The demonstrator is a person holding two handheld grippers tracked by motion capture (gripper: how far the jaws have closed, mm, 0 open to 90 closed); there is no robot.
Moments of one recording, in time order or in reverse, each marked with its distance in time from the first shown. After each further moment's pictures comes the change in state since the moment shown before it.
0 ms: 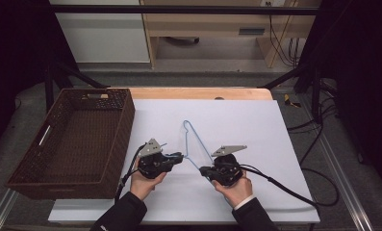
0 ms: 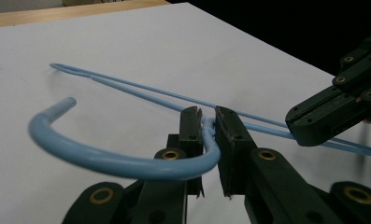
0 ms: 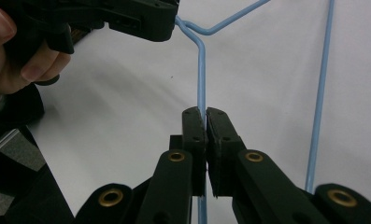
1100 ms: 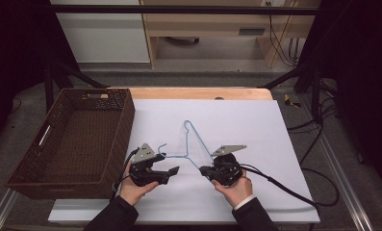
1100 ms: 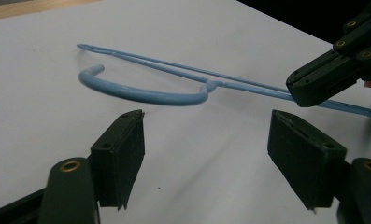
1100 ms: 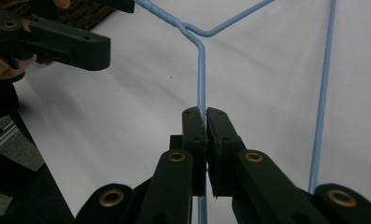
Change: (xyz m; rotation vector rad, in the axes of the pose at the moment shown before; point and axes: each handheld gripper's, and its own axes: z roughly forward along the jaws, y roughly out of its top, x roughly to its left) left arm -0.006 -0.004 -0.024 0.066 0.066 0.031; right arm 0.001 0.002 -0.001 0.000 -0.009 -0.001
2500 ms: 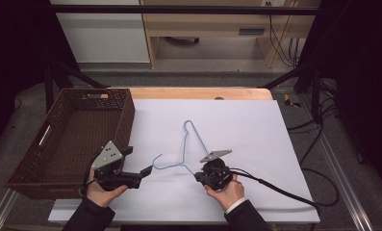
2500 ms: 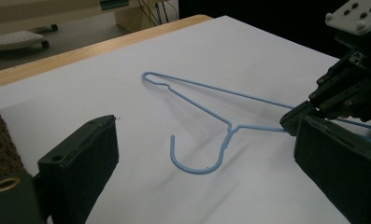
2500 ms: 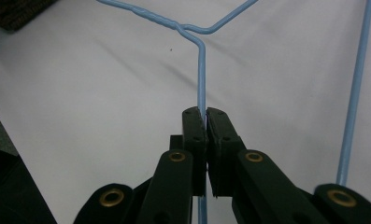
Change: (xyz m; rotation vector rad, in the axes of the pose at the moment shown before) left arm 0.011 0.006 -0.086 -0.080 0.112 0.055; right arm 0.013 -0.007 0.027 0.092 -0.042 -0.018
